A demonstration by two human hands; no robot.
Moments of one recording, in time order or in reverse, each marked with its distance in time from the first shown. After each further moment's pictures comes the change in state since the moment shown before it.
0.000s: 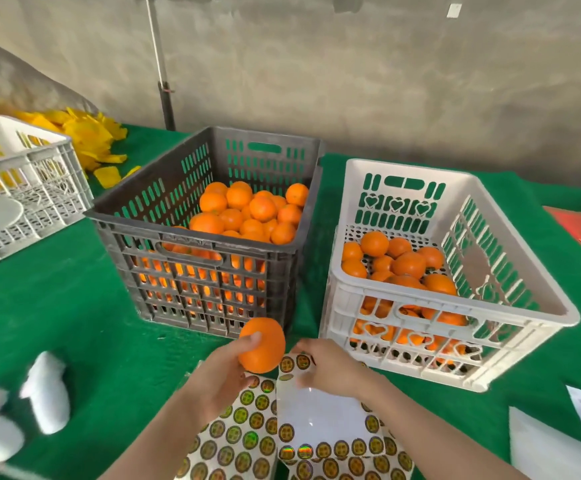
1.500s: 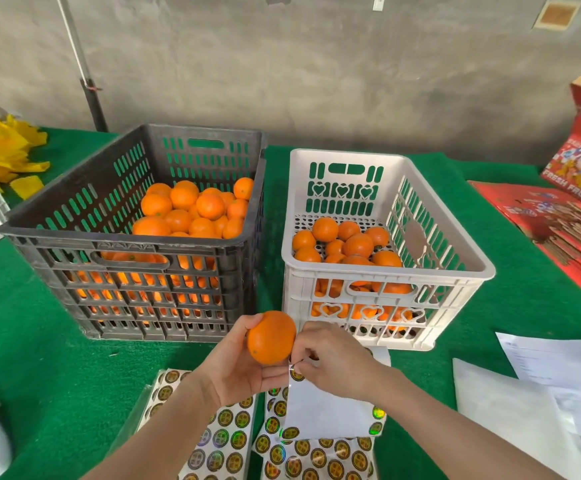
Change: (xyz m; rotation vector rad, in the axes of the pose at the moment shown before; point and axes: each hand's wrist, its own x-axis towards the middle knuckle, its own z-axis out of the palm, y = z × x) left_hand 0.037 -0.008 0.047 -0.152 -0.377 -0.326; right_hand -0.086 -0.011 -0.034 -0.162 0.279 -0.174
